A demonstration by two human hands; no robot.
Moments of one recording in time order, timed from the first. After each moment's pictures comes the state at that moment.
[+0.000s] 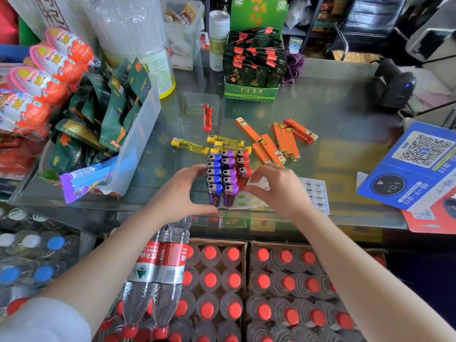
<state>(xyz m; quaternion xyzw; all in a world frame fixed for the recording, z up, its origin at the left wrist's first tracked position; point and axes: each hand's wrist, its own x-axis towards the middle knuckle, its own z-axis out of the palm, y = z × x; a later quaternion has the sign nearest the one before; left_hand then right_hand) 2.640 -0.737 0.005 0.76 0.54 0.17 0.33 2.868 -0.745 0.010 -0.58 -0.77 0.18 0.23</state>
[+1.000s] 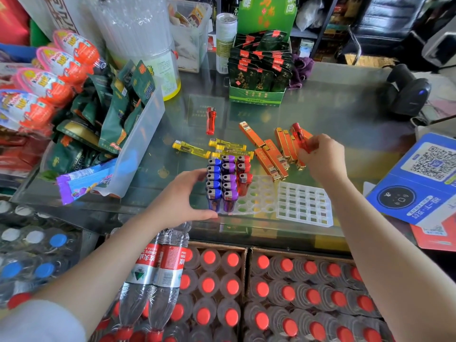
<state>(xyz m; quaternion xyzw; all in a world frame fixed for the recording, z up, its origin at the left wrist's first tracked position) 2.645 -0.738 0.011 0.75 0.53 0.19 0.34 2.938 -0.668 0.015 -0.77 -0.57 0.15 0.27</state>
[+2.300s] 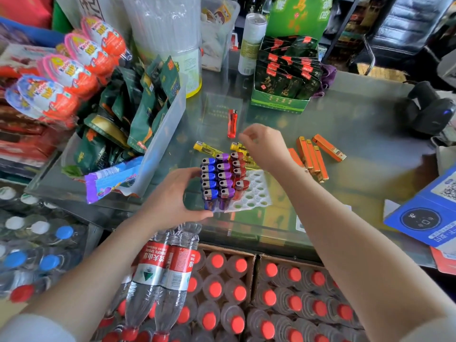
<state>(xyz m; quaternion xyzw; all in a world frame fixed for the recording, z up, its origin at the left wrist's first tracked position) 2.596 -0.734 0.000 0.75 0.56 0.23 0.29 2.794 -0.636 0.034 -0.63 -0.72 0.23 0.20</state>
